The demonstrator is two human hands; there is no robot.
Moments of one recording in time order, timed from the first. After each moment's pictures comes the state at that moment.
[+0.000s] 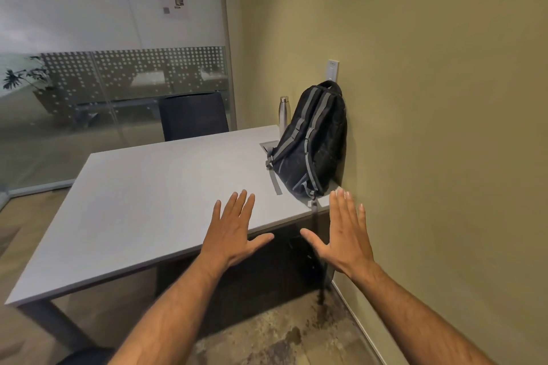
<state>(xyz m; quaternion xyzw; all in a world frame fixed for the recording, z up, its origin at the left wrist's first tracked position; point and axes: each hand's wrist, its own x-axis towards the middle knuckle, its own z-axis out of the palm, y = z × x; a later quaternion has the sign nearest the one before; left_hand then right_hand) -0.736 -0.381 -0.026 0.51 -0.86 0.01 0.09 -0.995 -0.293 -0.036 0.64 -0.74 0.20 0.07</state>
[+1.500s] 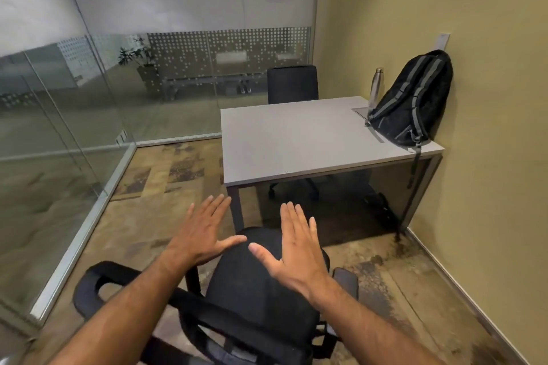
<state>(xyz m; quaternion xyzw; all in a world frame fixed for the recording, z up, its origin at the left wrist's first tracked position) -0.120 -0.059 -0.030 0.58 -0.82 -0.03 0.02 -0.353 0.019 -0.041 0.73 -0.63 0.23 -0.11</state>
